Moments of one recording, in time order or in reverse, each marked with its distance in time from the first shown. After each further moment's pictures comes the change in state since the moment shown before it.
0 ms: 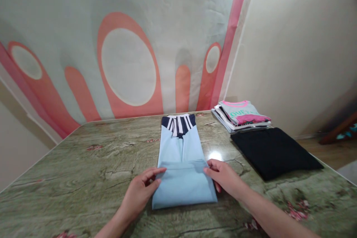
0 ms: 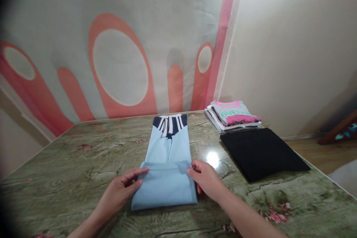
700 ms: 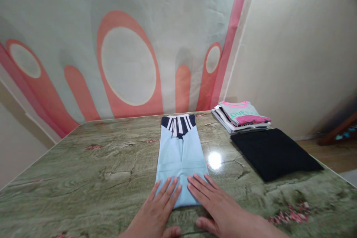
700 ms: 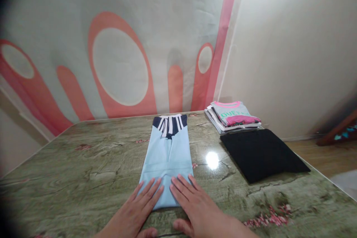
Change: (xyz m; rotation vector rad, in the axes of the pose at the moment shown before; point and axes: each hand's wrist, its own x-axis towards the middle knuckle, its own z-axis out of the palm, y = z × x) left_hand -0.042 -0.004 0.029 0.905 -0.329 0.611; right_hand -0.054 -0.010 0.019 -0.880 -0.315 -0.612
